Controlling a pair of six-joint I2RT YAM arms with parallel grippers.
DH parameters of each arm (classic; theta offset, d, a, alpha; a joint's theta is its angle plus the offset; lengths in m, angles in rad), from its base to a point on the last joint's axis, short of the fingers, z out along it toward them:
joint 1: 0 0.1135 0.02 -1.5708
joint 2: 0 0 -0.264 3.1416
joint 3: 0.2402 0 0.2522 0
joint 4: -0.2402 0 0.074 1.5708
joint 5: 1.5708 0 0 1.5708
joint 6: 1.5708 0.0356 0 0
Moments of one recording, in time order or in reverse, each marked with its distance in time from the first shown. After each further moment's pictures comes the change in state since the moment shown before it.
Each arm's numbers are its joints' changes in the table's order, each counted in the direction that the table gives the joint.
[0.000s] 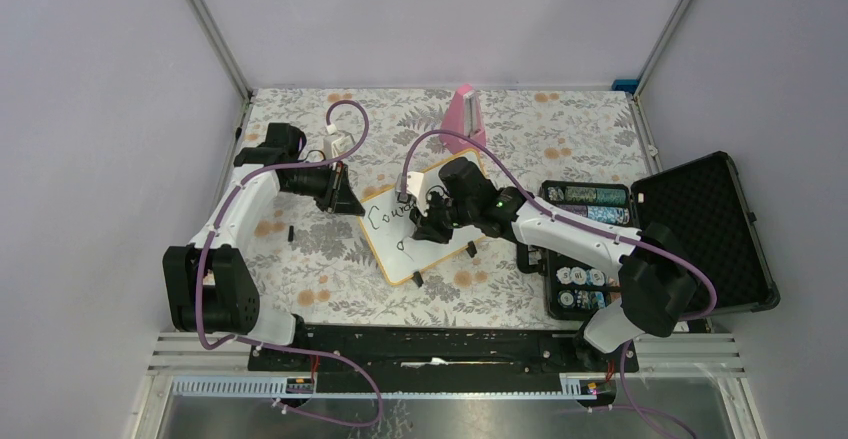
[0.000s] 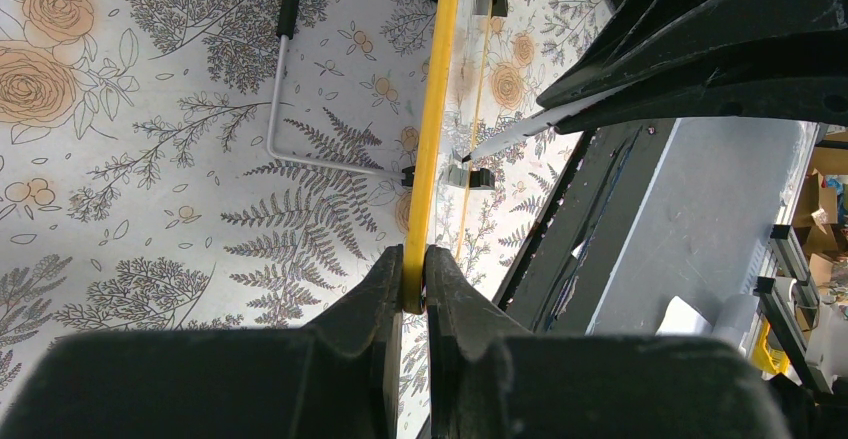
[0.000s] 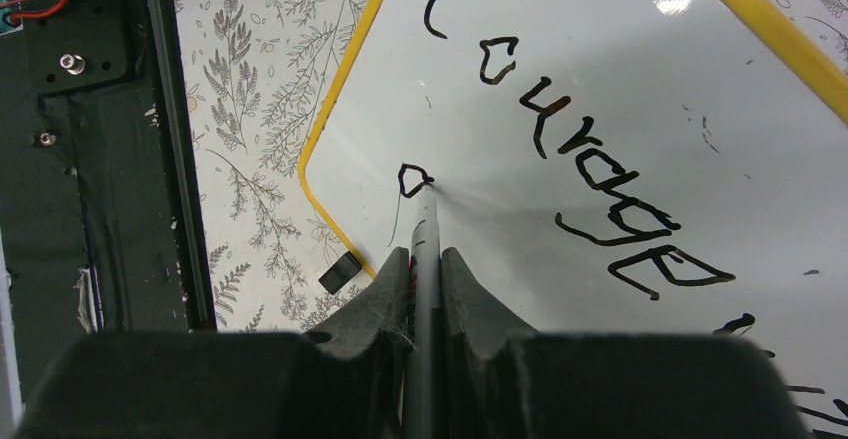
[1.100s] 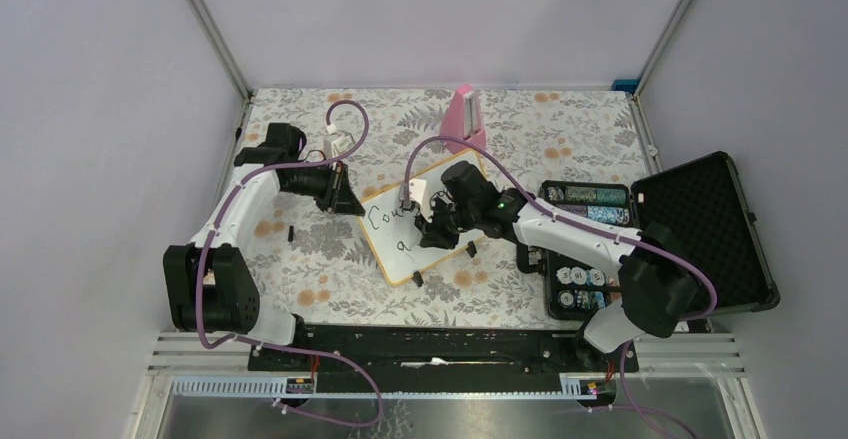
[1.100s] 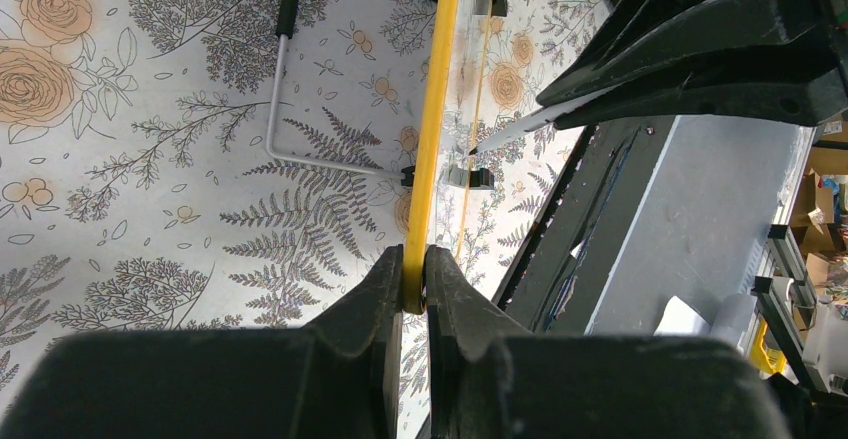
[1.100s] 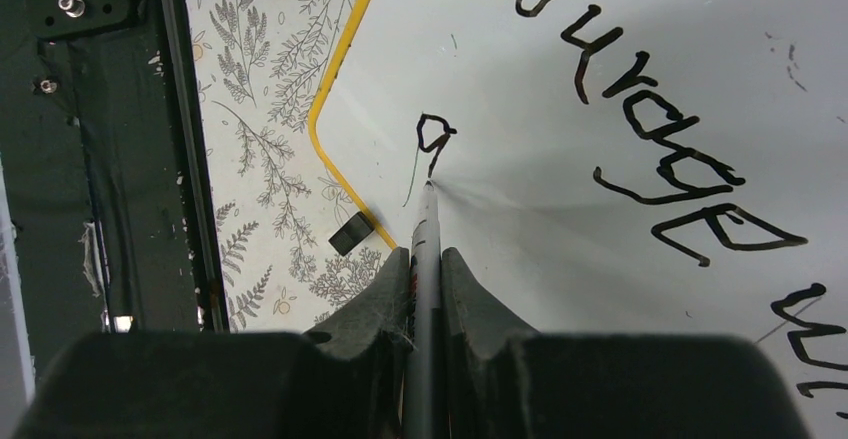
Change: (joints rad) left arm 0.000 0.004 0.000 0.000 0.001 -0.001; right arm -0.008 -0.002 -0.023 -0.057 -0.028 -0.038
